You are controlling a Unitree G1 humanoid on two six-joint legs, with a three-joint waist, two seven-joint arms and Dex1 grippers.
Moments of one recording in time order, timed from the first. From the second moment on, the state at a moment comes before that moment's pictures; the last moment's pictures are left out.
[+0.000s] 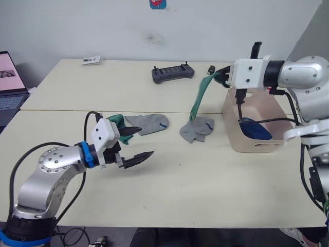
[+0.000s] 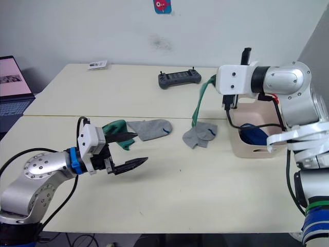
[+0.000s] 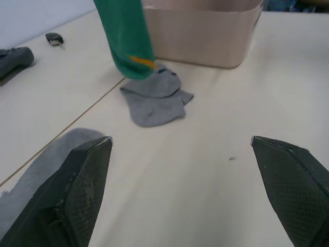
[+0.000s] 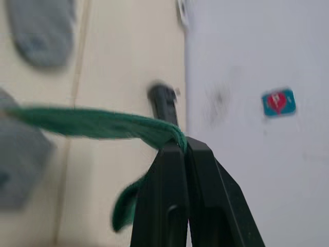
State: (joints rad) left arm -0.15 0.81 0.17 -0.37 -0.51 0.40 -0.96; right arm -0.99 -0.77 0.18 0.04 -0.07 -0.02 1.09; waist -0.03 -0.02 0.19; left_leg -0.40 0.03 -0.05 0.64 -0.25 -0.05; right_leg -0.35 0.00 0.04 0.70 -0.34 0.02
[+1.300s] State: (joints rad) left arm -0.03 0.93 0.06 -0.25 -0.33 0.12 -1.23; right arm -0.20 -0.85 0.29 -0.17 -0.30 -0.48 0.86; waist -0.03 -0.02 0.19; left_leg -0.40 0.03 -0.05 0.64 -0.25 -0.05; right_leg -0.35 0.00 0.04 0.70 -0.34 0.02
